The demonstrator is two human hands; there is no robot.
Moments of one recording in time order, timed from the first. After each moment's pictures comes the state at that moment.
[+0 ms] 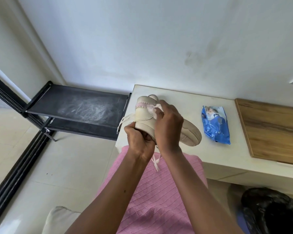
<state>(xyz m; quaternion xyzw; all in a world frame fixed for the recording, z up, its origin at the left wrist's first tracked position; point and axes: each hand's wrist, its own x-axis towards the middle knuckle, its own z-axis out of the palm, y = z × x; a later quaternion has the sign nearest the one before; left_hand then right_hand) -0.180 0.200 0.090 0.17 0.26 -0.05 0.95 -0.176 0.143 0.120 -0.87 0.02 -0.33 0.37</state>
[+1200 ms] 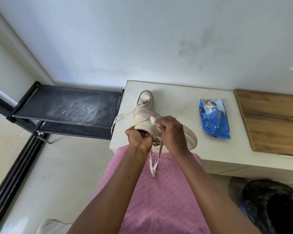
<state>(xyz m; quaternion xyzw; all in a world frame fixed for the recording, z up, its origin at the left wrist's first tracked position) -0.138 0.180 0.041 0.14 0.41 -0.02 0.90 -0.158 0.082 0.045 -0.93 -0.05 -0.16 0.32</state>
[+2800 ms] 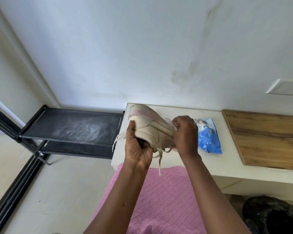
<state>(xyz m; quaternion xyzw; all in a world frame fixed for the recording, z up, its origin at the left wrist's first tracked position) -0.179 0.193 0.129 0.17 0.24 -0.06 0.95 -0.163 0.062 0.117 -0.91 0.05 -0.28 0.29</state>
